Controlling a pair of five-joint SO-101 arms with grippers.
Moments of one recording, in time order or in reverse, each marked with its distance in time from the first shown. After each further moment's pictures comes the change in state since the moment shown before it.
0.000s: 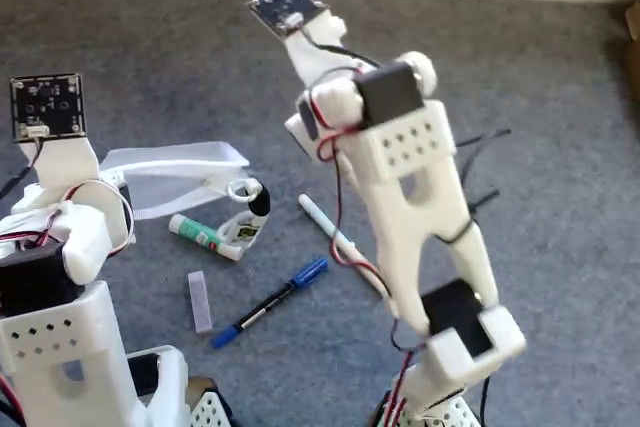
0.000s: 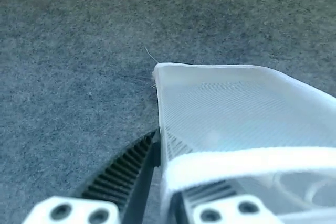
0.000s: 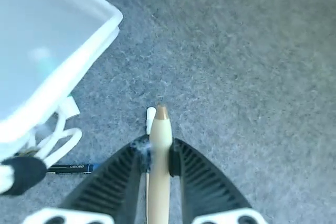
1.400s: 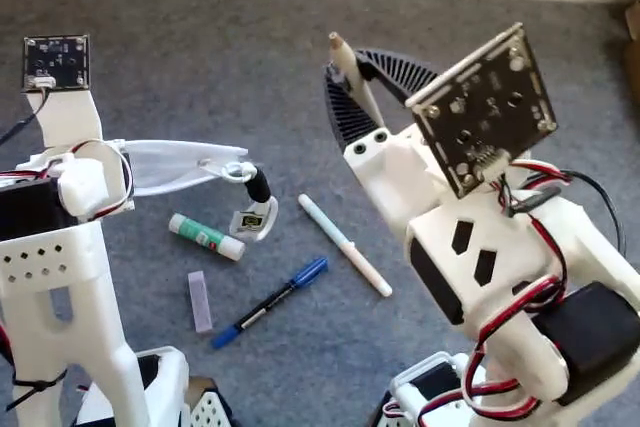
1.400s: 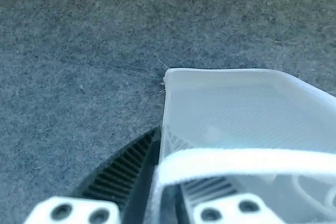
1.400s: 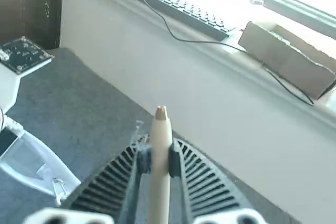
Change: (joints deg) left arm 3.1 17.5 -9.8 1.6 0.8; right arm -2.9 -36.1 3.7 -20.6 0.0
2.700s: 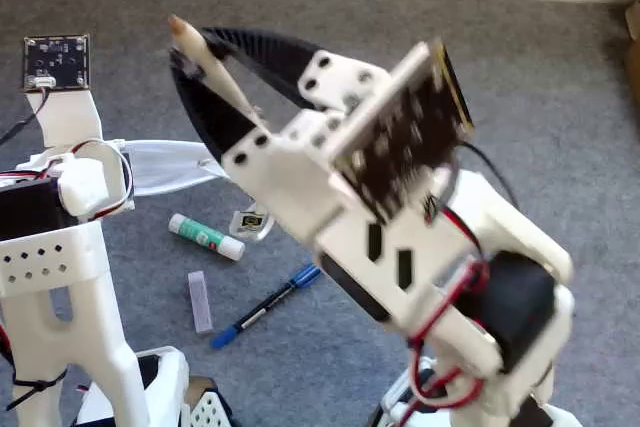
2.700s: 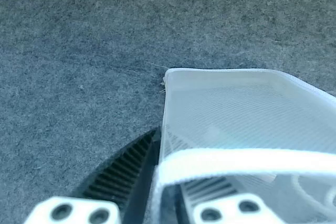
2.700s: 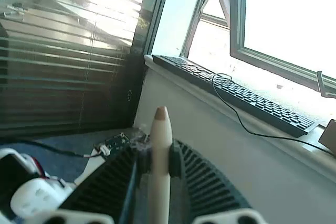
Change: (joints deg) left arm 0.0 0.0 -0.1 0.0 0.0; right arm -19.0 6.9 0.1 -21.6 -5.8
